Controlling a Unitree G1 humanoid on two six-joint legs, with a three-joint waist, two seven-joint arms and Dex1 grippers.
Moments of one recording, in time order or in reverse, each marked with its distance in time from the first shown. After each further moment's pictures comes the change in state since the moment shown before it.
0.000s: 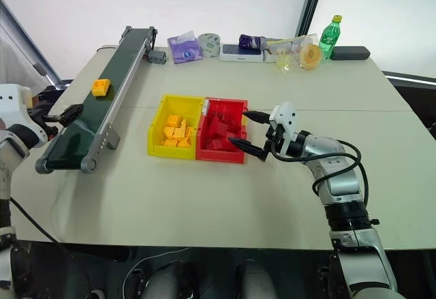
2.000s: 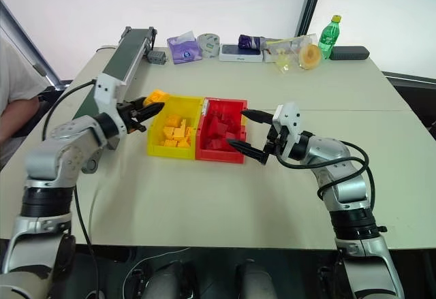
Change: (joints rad) left arm -0.138 -0.261 -0.361 -0.194 0.019 0.033 -0.103; right arm 0.043 -0.027 -0.009 -0.107 0.048 0.029 -0.044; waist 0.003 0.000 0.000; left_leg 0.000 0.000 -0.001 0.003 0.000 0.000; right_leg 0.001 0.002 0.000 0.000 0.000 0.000
